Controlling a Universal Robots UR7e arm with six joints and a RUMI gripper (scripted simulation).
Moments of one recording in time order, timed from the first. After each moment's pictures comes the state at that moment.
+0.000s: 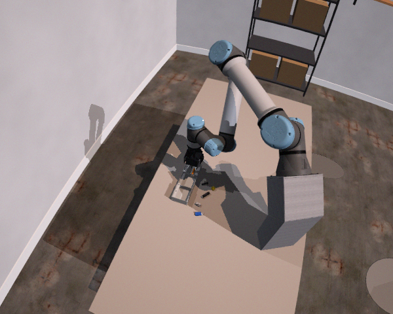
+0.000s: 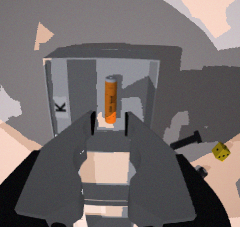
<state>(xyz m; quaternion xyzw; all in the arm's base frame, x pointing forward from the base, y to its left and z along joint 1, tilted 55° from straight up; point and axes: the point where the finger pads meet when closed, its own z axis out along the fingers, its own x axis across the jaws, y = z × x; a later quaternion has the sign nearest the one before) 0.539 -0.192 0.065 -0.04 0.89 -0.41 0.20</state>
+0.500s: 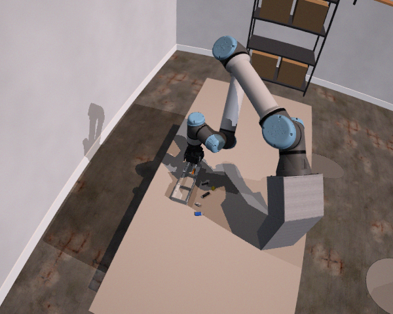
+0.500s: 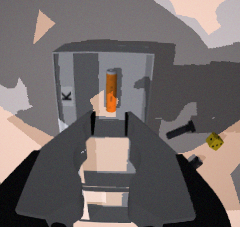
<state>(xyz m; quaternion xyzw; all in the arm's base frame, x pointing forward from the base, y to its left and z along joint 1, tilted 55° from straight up) 0.530 -0.176 0.078 -0.04 0.89 -0.41 0.20</state>
